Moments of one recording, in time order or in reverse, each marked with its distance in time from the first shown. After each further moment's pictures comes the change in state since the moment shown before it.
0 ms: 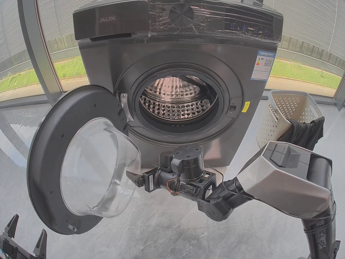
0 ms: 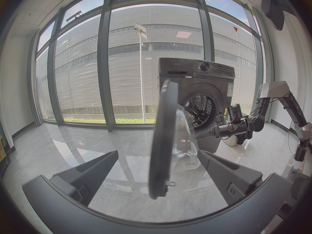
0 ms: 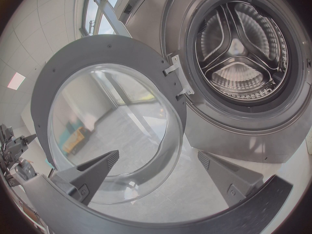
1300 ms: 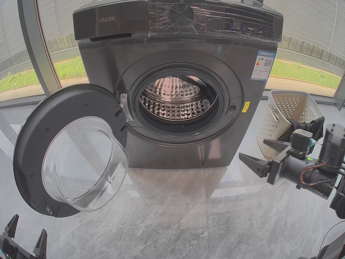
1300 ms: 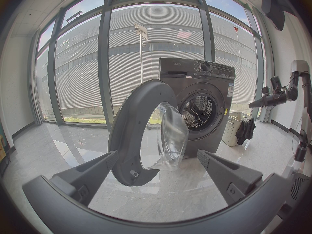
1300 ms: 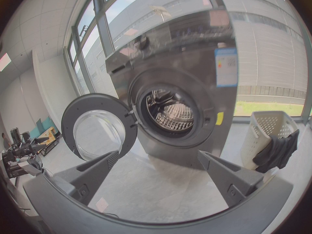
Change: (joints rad) left arm 0.001 0.000 0.000 0.000 0.001 -0.002; right arm -0.279 -0.940 0.836 0.037 -0.069 -0.179
